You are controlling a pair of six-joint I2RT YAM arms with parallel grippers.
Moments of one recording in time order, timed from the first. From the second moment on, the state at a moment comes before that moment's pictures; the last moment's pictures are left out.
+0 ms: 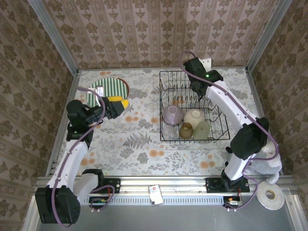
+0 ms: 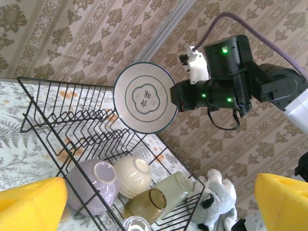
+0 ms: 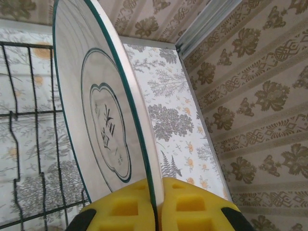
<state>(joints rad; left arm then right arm) -0.08 0.94 0.65 0.35 1.02 -0.73 0.40 1.72 1.74 -0.99 0.87 0.26</state>
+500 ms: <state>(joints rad) -0.15 0.99 0.64 0.35 0.94 -0.79 0.42 1.50 1.69 -1.01 0.59 0.23</state>
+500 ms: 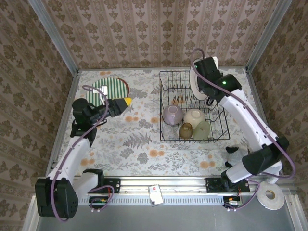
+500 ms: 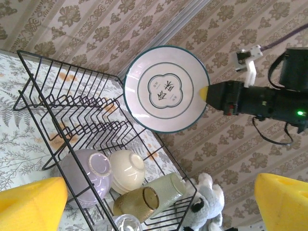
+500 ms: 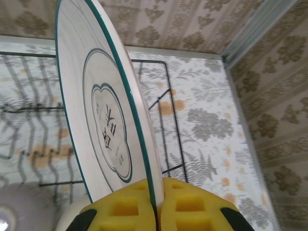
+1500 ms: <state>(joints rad) -0.51 1.35 0.95 0.03 0.73 -0.55 0.21 1.23 1.23 -0.70 -0.44 0.37</state>
